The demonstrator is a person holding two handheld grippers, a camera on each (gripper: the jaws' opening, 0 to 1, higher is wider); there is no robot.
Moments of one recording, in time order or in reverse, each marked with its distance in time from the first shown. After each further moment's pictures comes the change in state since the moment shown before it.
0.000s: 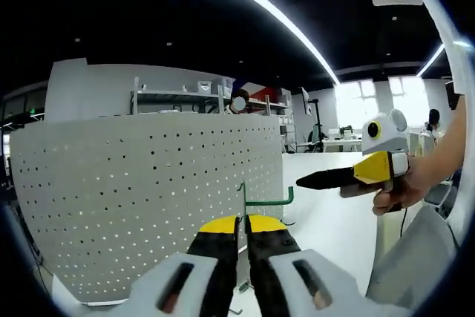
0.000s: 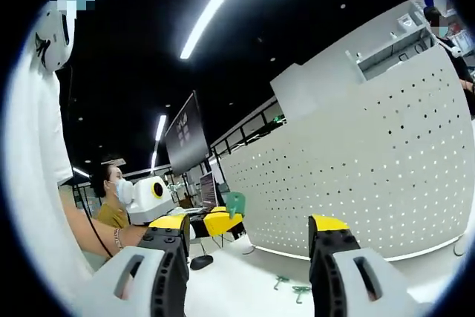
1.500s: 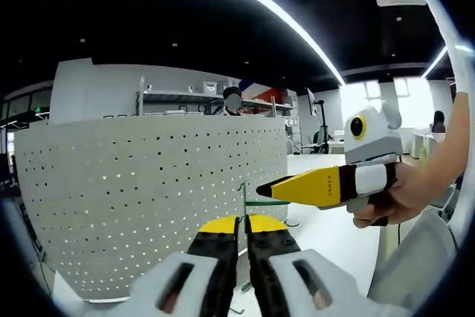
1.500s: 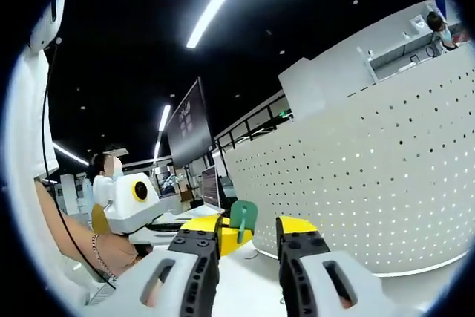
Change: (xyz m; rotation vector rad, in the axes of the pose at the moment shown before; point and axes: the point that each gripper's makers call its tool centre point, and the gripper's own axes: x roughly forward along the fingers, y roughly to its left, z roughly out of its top) left arm -0.003 0.007 0.002 -0.011 -0.006 0.037; right arm 0.062 0.018 -0.007 -0.036 0.034 0.032
